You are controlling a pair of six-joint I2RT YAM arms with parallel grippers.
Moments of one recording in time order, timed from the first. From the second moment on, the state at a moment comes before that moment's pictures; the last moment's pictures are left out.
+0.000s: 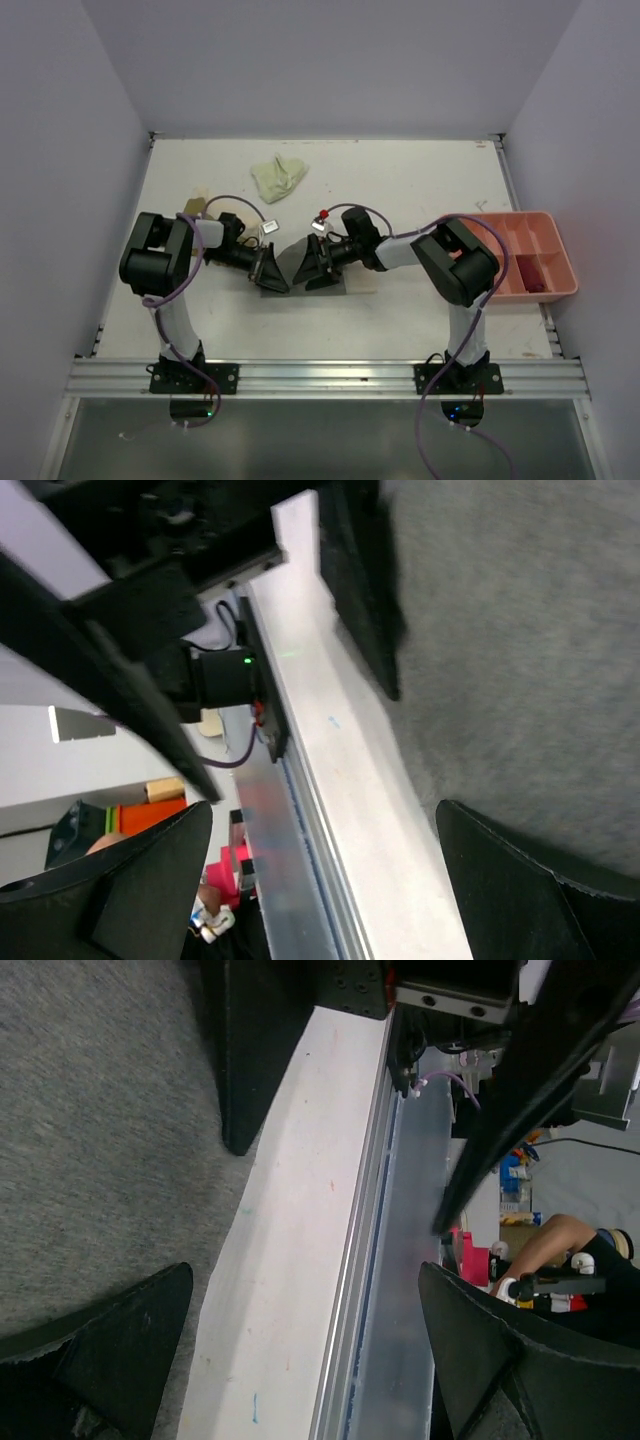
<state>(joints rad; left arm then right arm) -0.16 1.91 0.90 -0.66 1.28 0.43 0.63 1.97 0.94 0.39 -1.01 0.83</state>
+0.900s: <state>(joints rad) -0.16 1.98 1.16 -1.10 1.27 0.89 0.57 2.02 1.04 0.28 -1.01 0.75</state>
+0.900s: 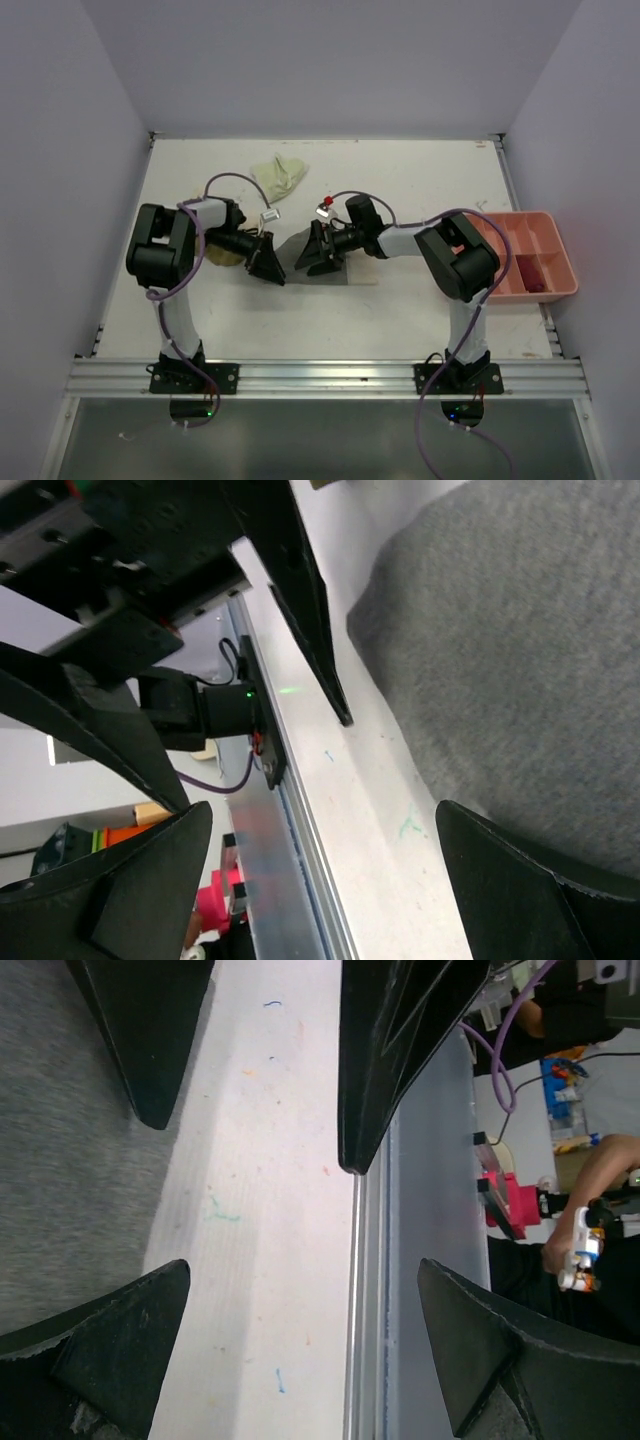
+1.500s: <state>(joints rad) -0.10 2.03 1.05 -0.88 1.28 0.56 0.58 1.99 1.04 0.29 -1.01 0.81</state>
